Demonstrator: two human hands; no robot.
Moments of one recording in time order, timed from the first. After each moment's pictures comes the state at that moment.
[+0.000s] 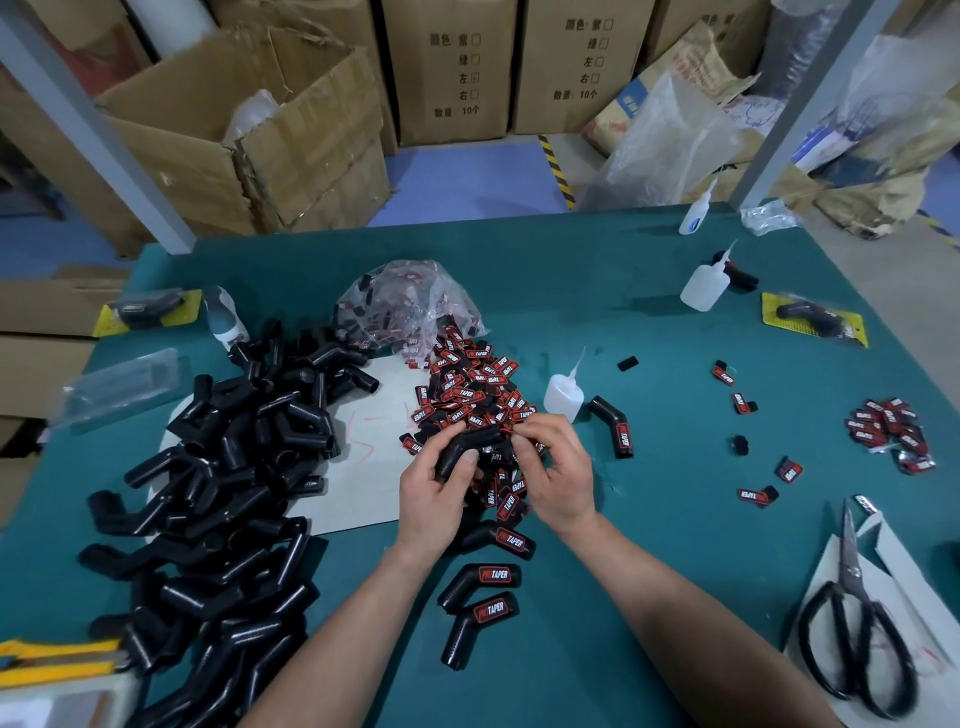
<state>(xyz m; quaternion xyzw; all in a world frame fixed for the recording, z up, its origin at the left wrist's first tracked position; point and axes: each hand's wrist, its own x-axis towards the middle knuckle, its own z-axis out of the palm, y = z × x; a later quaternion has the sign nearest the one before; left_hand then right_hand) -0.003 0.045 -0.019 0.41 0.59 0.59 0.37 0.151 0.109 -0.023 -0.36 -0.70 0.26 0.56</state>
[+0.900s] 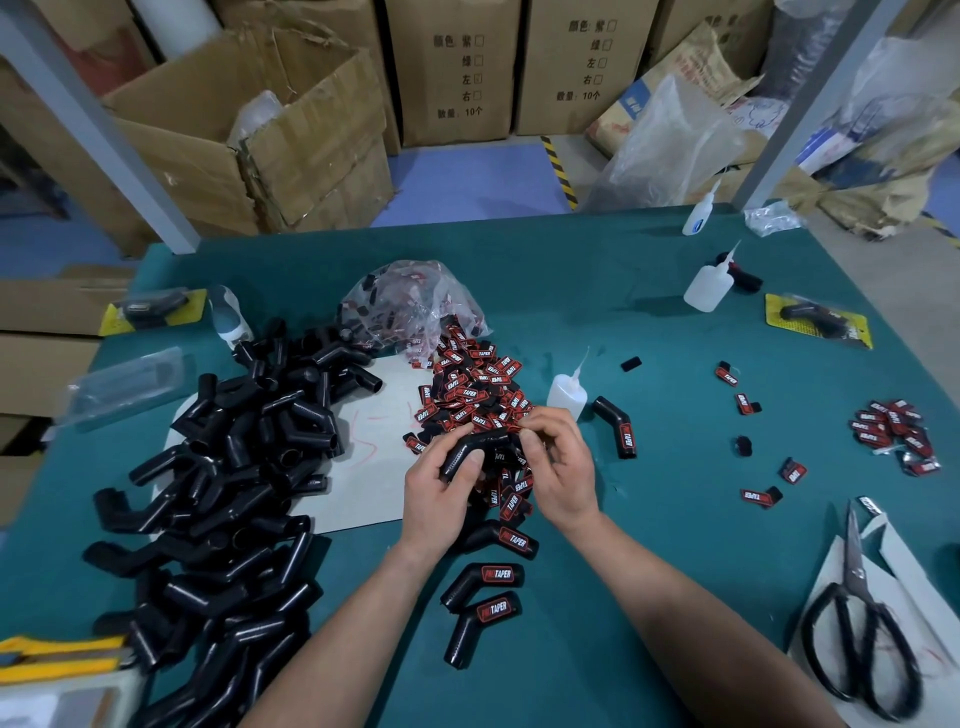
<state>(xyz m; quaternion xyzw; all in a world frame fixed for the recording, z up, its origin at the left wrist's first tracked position) -0.002 0.045 -0.012 0.42 0.59 0.58 0.38 0.151 0.116 -0.032 -0.38 -0.68 0.32 0.54</state>
